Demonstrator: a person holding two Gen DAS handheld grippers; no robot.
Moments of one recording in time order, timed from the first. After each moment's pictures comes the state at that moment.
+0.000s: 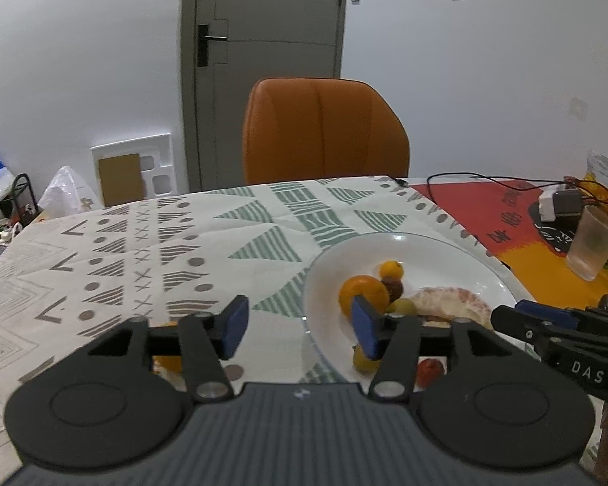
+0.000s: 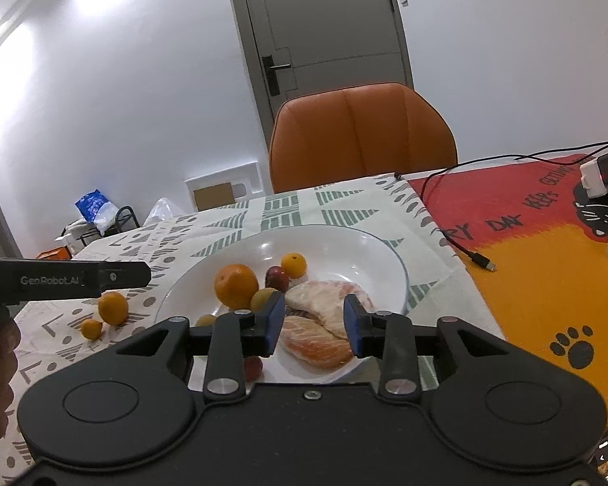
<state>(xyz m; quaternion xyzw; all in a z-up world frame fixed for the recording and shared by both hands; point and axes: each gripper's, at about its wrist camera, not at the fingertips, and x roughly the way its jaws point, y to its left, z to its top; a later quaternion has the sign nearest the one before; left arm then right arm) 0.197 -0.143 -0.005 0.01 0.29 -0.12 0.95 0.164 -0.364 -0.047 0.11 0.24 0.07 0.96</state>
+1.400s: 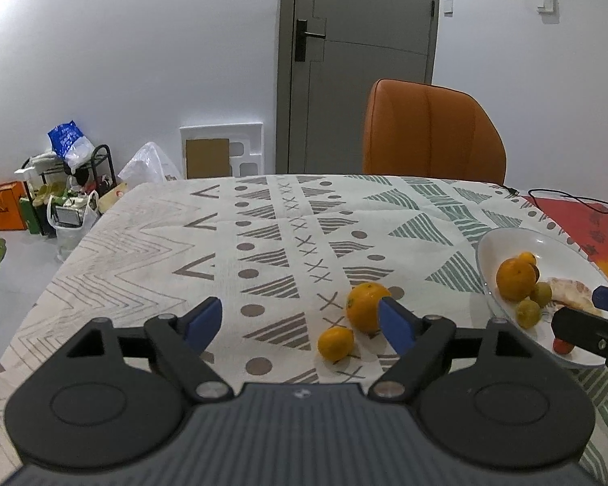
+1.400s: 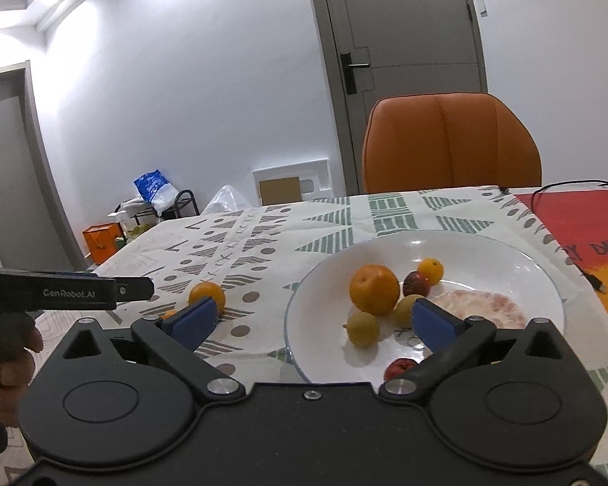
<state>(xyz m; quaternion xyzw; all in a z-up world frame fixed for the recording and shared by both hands) 0.184 -0.031 -0.028 -0.02 0.29 -0.01 0.96 0.174 -0.277 -0.041 0.07 0.23 0.16 0.96</state>
